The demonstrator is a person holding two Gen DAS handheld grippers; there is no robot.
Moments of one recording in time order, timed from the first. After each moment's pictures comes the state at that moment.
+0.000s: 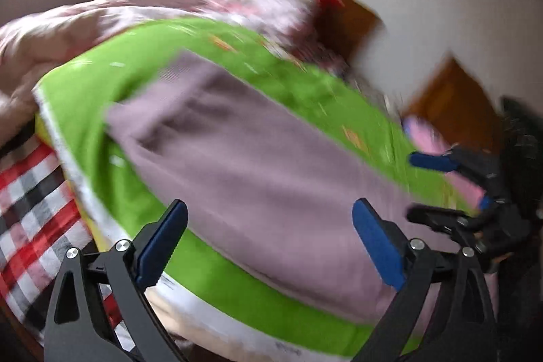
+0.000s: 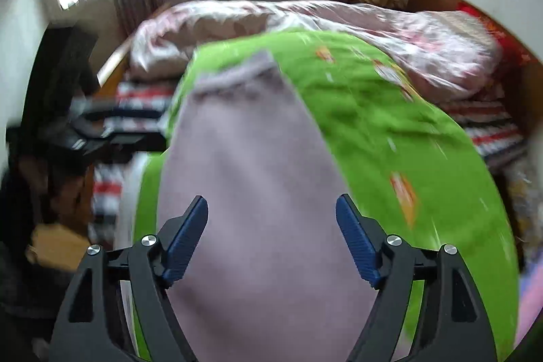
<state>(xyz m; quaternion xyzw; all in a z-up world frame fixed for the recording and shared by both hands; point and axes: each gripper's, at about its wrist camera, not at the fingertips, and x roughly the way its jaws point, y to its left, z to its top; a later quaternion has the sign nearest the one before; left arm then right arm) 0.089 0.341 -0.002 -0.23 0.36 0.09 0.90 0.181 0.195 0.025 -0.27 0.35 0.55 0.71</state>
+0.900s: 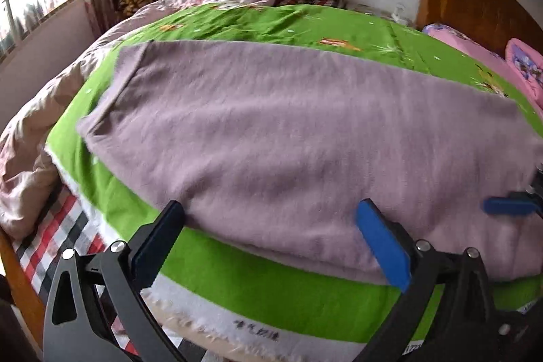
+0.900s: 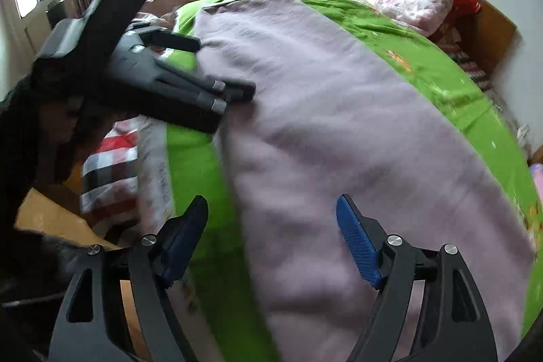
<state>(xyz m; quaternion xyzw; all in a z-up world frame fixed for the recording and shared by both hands) 0.115 0.262 -0.049 -0.03 0.44 0.13 0.89 0.071 0.117 -0.035 -0.25 0.39 0.46 0.76</state>
